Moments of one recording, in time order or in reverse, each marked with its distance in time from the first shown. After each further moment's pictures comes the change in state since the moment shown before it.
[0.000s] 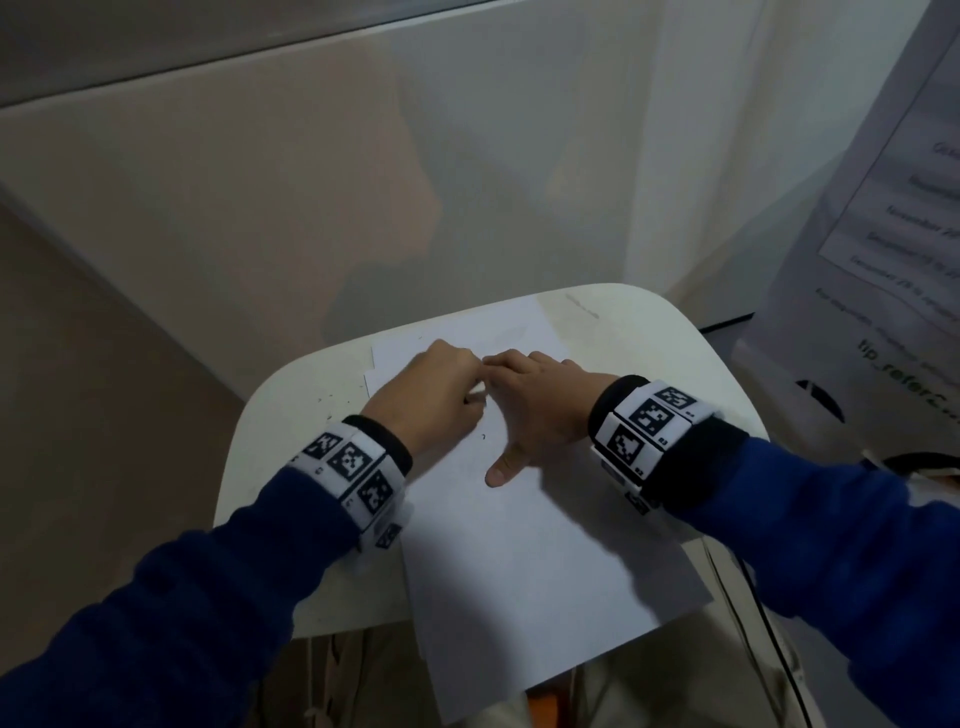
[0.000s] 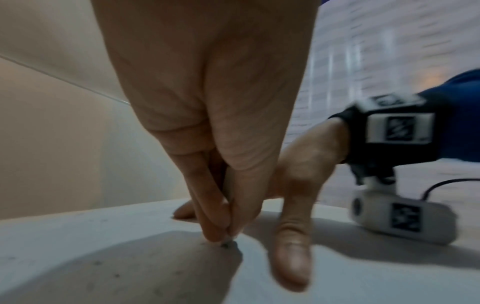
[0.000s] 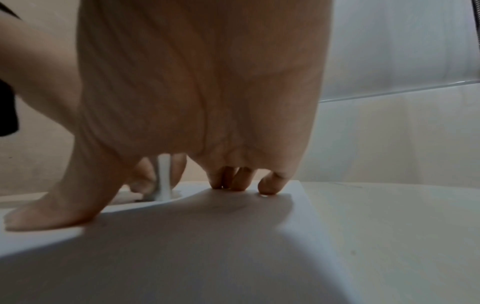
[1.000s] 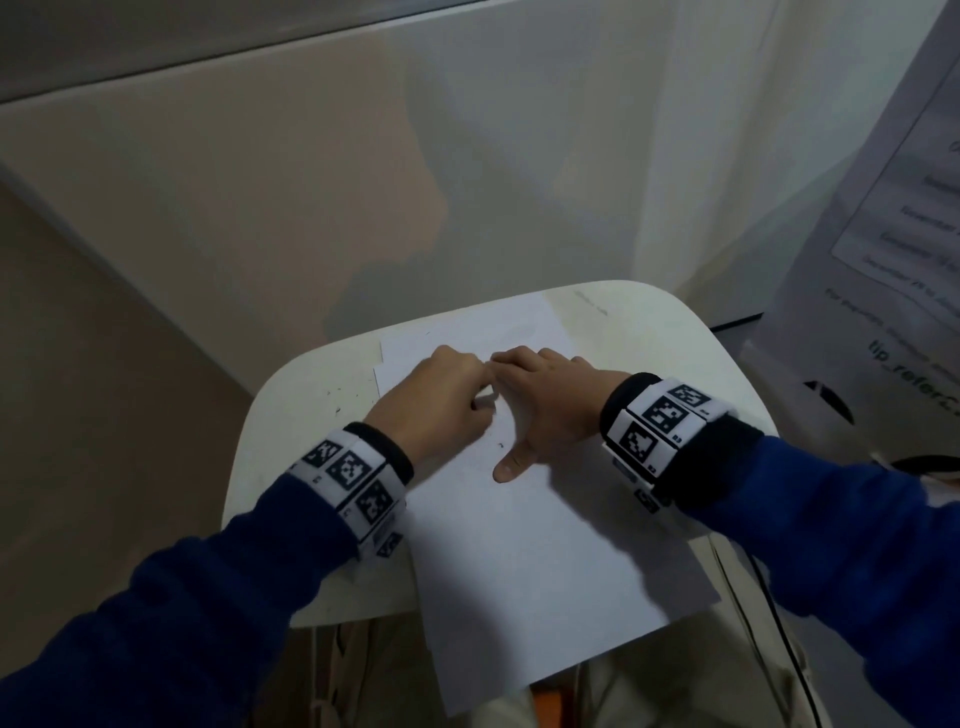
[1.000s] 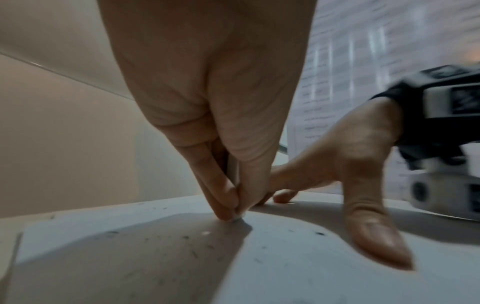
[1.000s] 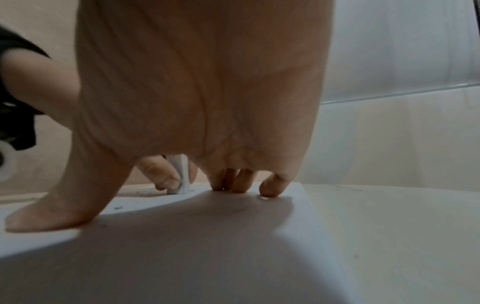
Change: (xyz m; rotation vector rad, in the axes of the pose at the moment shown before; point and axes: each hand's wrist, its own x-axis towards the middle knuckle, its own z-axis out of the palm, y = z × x) left_hand -0.010 -0.003 0.003 -0.043 0.017 -0.020; right_hand -0.004 0.000 -0.001 0.016 -0.010 0.004
